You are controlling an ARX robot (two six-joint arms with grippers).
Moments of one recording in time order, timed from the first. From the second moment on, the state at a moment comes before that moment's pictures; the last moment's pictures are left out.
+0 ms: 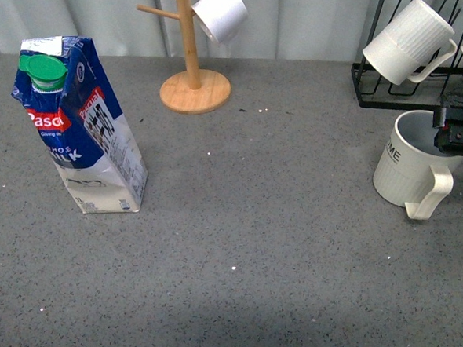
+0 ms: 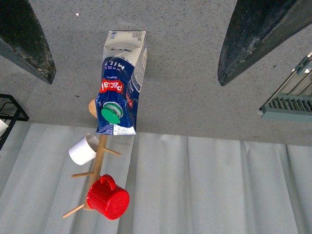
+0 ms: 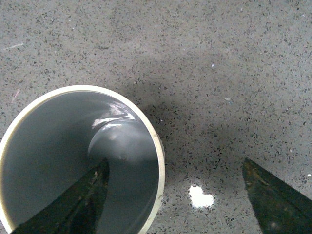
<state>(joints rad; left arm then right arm) 0.00 0.00 0.02 0.00 0.00 0.00 0.00 1.90 0.85 0.17 0.05 0.16</state>
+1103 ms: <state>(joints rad) 0.00 0.00 0.02 0.00 0.00 0.00 0.22 1.89 0.97 0.05 -0.01 0.30</state>
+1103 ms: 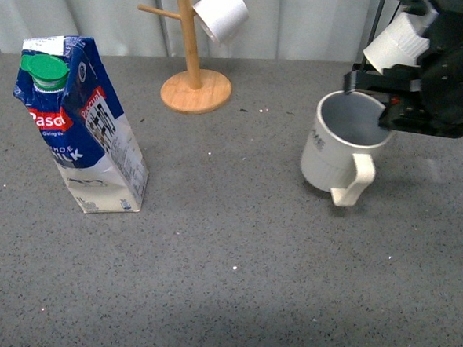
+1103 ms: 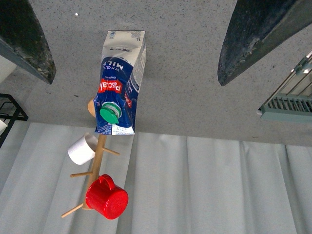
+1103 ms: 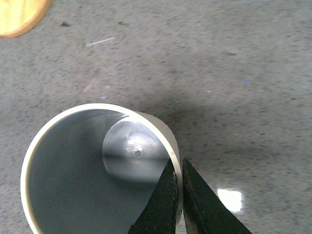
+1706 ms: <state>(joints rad) 0.00 0.00 0.02 0.00 0.00 0.00 0.34 2.00 1.05 0.03 -0.04 0.37</state>
